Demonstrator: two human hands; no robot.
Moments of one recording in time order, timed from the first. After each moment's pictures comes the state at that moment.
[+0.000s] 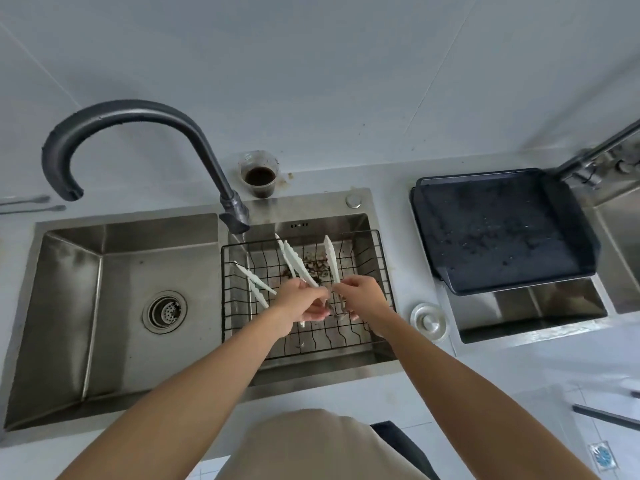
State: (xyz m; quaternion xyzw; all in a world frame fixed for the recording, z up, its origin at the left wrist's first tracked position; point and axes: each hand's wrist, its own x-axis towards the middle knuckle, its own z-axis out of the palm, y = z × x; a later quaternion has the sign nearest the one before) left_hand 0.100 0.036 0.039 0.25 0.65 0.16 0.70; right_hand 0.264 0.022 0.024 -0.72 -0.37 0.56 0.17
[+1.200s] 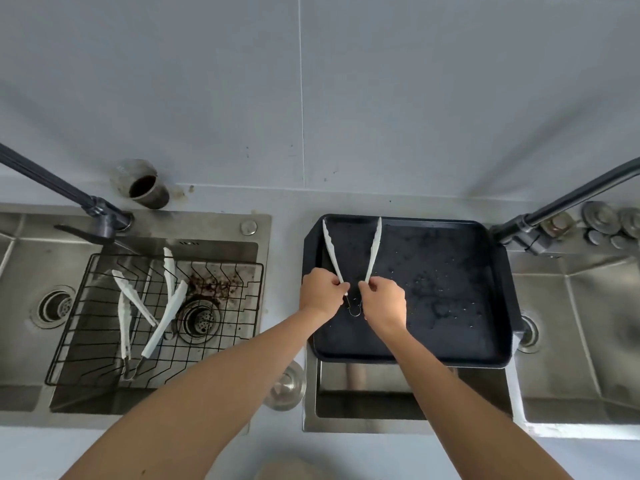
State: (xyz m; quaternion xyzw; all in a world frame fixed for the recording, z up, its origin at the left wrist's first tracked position) left_hand 0.449 0.130 0.004 0.47 0.73 0.17 0.47; right_hand 0.582 0.122 0.007 -0.78 -0.47 0.38 0.14
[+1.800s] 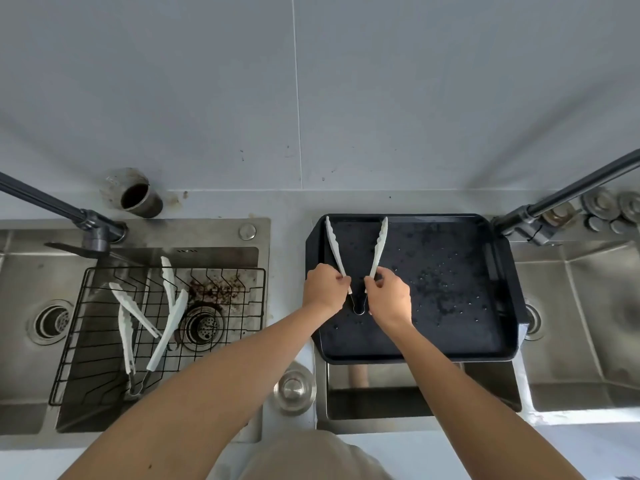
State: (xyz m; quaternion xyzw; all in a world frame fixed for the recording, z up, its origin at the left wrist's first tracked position) left_hand 0.442 0.147 0.006 0.48 0.73 0.13 0.48; right_hand 0.577 0.130 0.007 -0.79 -0.45 0.39 0.16
